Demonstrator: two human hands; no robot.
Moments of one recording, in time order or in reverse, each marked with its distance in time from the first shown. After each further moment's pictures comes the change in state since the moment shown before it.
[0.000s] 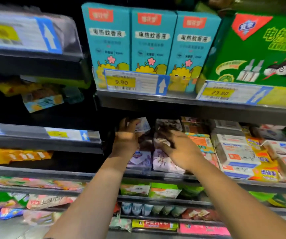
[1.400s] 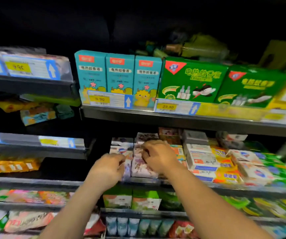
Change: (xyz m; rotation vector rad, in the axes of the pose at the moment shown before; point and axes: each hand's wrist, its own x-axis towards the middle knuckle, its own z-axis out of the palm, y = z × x) left_hand -0.079 0.038 -0.061 0.263 -0.304 0.115; right_hand -0.016 -0.029 -0.033 -0.253 0.047 -0.056
